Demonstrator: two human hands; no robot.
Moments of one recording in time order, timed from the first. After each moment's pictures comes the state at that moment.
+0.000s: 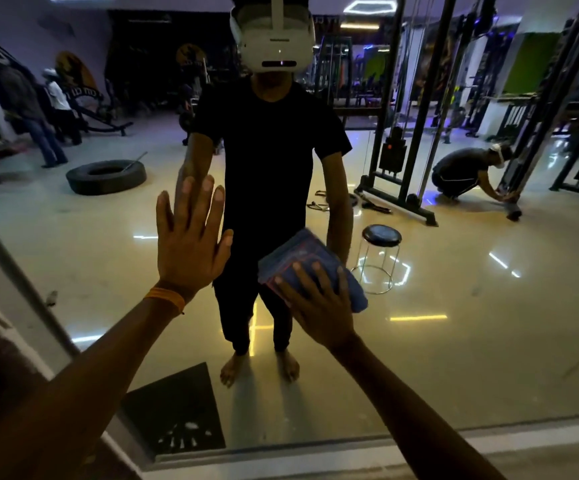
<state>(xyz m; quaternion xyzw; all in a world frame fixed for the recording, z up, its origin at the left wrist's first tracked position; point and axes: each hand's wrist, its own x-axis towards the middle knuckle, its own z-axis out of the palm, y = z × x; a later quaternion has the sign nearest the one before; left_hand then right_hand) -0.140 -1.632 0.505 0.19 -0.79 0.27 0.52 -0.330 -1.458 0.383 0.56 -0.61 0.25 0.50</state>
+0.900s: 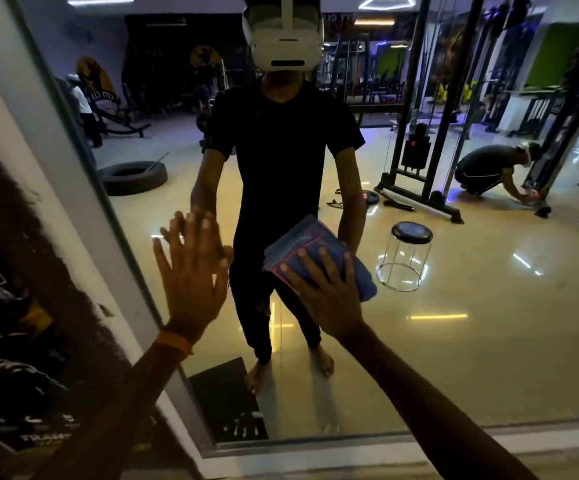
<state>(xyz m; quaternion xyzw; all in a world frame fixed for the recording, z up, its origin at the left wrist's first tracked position) 0.016 -1.672 0.465 0.28 -0.79 0.14 0.52 -0.207 -1.541 0.403 0.56 -0.62 0.23 0.50</state>
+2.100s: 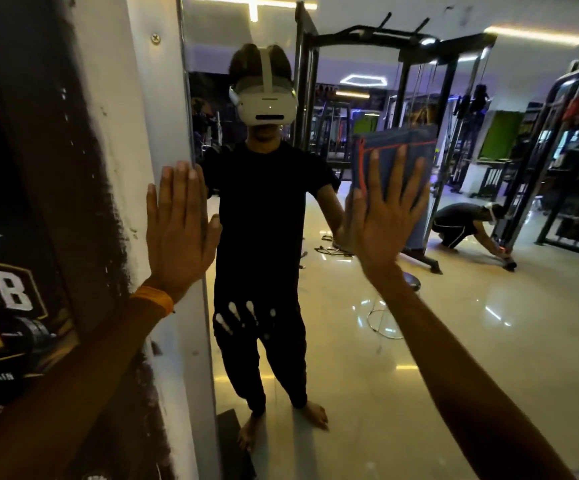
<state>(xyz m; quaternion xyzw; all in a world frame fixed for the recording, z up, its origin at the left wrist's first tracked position) 0.105 -1.781 0.597 0.24 -0.74 0.18 0.60 -0.152 -1.608 0.630 0.33 -0.66 0.43 0.52</state>
